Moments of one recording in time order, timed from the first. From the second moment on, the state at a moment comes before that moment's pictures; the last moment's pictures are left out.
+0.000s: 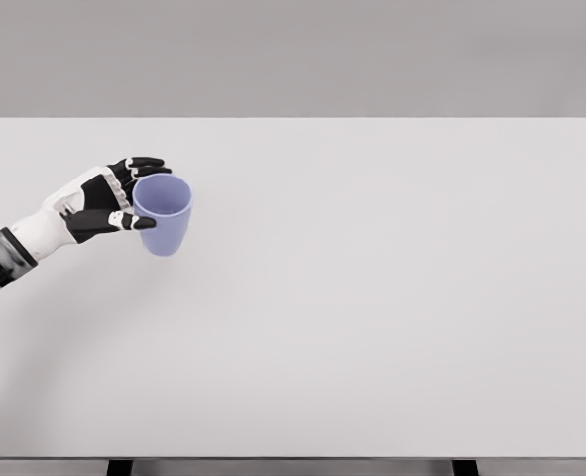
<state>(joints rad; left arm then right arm) -0.41 0.73 -0.56 -1.28 1.04 -0.10 -0.61 -0.01 0.00 -0.05 -0.01 0.10 -0.06 0.08</state>
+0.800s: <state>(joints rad) -0.42 0.74 -0.55 -1.32 1.04 -0.11 -0.61 -0.01 0.00 -0.05 -0.01 0.10 -0.06 0.08</state>
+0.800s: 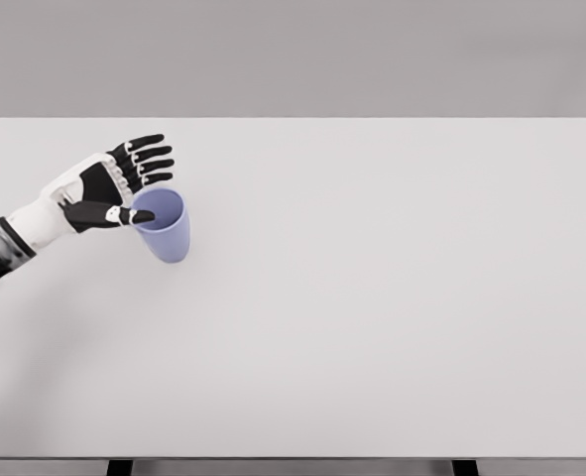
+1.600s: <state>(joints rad) -0.54 0.93 -0.54 -1.42 0.64 -0.23 -0.61 -0.01 0.00 -0.05 -0.01 0.10 -0.06 0.08</state>
